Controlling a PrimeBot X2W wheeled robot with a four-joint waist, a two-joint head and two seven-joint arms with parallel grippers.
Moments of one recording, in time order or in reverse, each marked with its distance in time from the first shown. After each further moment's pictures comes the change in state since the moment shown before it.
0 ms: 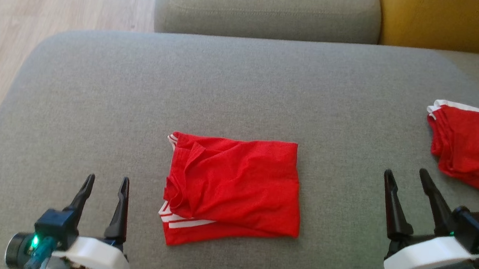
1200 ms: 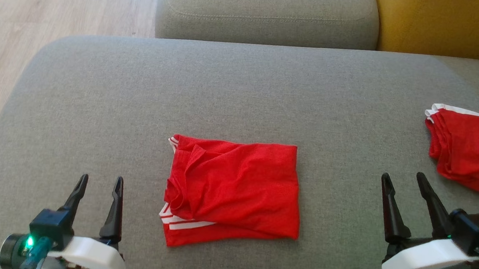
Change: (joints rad) left arm 0.014 0.021 -0.003 -0.023 -0.011 0.035 0.010; right arm 0.020 0.009 0.002 -0.015 -0.009 0.000 0.021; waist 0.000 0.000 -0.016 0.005
